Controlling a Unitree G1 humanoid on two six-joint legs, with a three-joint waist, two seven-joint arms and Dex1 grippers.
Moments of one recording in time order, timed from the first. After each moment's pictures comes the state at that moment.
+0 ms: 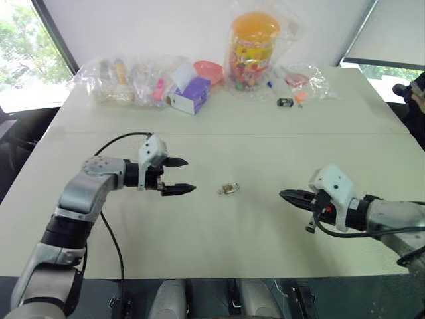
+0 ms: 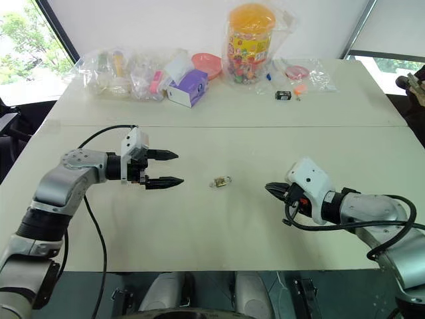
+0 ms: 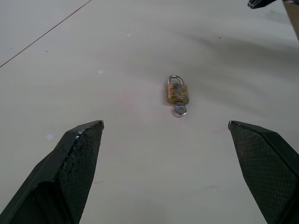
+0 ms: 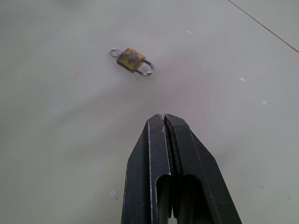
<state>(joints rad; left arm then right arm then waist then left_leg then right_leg) -0.52 0.66 -0.11 0.01 -0.40 0.51 -1.20 0.02 -0.89 -0.24 -0.71 0.52 0.82 0.76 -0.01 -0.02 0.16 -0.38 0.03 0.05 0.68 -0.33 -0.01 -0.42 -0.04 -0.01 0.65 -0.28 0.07</state>
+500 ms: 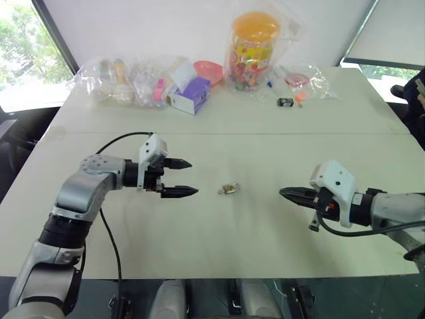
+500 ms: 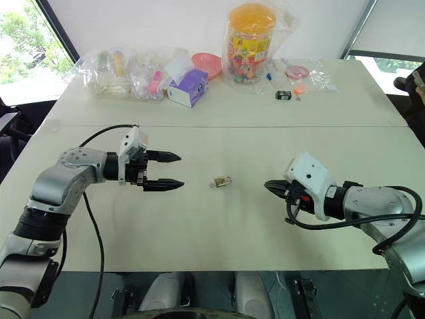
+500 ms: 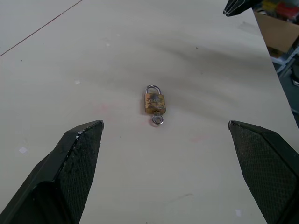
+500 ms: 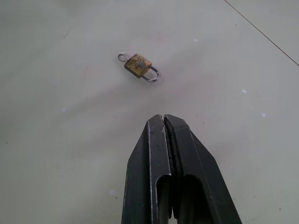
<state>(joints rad) -0.51 0.68 -0.11 -0.05 -0.44 0.56 -1.22 -0.01 -0.94 -0.24 -0.71 0.56 0.83 0.79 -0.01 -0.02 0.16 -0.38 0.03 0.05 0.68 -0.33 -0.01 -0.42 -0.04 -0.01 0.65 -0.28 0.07</state>
